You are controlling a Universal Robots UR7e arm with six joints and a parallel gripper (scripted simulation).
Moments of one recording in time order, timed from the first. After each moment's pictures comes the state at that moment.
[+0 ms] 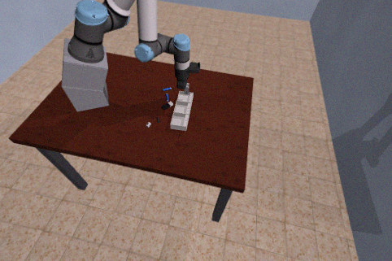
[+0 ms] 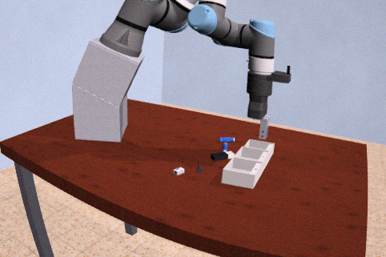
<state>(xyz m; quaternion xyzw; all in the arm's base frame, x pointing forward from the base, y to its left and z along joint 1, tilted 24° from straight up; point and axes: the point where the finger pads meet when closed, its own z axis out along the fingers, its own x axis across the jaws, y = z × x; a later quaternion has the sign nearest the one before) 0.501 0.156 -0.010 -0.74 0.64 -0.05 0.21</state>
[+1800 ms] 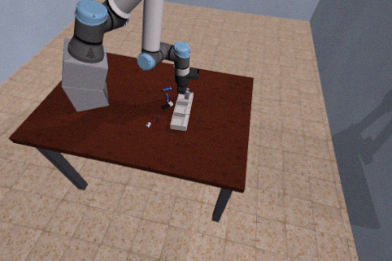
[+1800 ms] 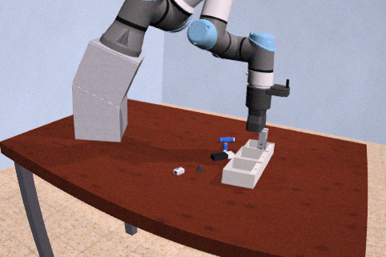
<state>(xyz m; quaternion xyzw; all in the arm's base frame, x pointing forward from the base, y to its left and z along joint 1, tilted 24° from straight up) 0.514 0.166 -0.046 -0.74 0.64 -0.05 0.21</state>
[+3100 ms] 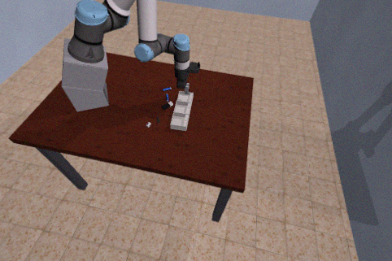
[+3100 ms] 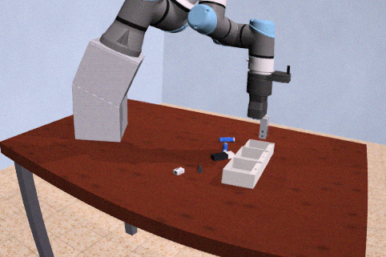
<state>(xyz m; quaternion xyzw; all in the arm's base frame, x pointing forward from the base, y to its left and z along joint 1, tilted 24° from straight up) 0.501 0.156 -0.009 -0.74 0.64 -0.05 0.21</state>
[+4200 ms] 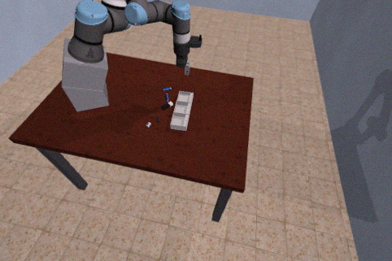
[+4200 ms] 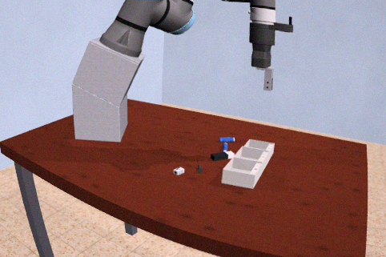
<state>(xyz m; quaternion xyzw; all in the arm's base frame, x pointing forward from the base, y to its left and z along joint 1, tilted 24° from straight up) 0.454 0.121 0.123 -0.74 0.64 -0.05 0.21</state>
